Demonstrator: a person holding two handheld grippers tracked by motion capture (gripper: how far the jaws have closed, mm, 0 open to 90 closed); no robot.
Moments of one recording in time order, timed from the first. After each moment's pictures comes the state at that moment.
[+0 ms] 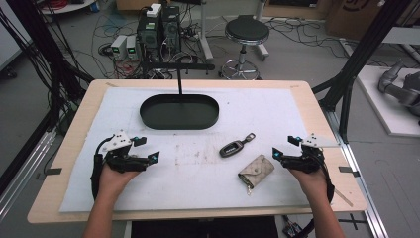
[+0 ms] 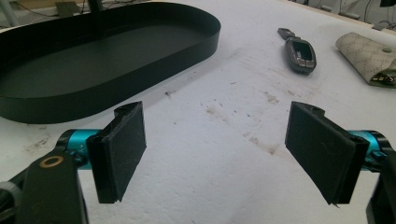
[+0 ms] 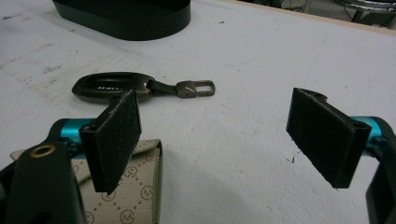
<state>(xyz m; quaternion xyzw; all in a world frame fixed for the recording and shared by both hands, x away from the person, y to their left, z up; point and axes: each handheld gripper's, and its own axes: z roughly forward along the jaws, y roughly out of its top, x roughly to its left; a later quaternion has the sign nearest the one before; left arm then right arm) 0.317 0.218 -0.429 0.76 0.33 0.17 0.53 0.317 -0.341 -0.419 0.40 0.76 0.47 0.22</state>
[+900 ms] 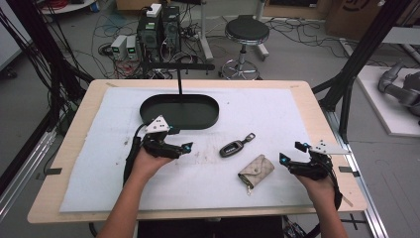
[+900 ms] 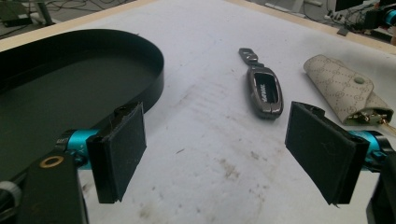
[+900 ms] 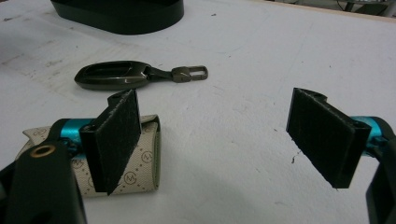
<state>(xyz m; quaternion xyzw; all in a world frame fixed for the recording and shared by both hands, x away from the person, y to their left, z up) 0.361 0.121 -0.408 0.79 0.28 0.12 0.53 0.298 -0.358 -0.422 0.42 0.75 0.47 0.22</state>
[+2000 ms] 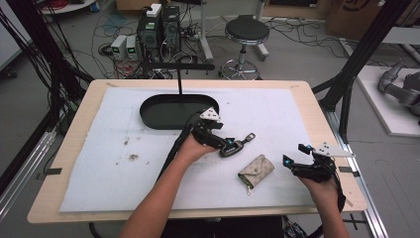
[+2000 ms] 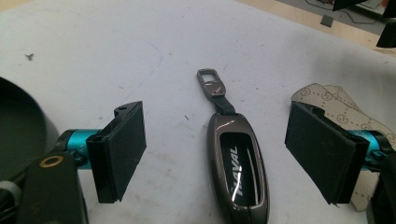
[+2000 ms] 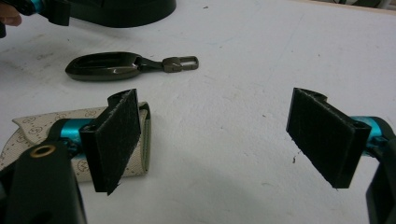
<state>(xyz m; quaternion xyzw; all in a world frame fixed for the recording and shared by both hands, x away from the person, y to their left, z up) 0.413 0.000 -0.415 0.84 0.24 0.06 0.49 0.293 -0.368 -0.427 0.43 0.75 0.46 0.22</state>
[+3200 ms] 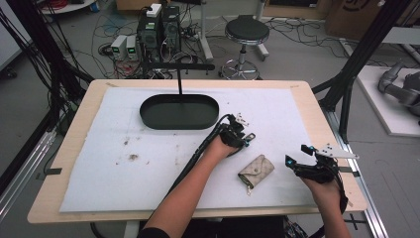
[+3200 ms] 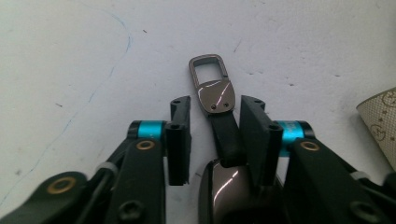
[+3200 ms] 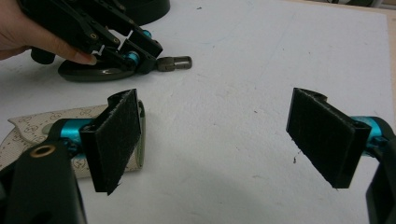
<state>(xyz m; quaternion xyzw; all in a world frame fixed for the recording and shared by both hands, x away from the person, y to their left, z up) 0.432 -0.080 -0.445 0.89 0.22 0.09 0.38 0.290 -0.374 -0.427 0.43 0.74 0.46 0.23</state>
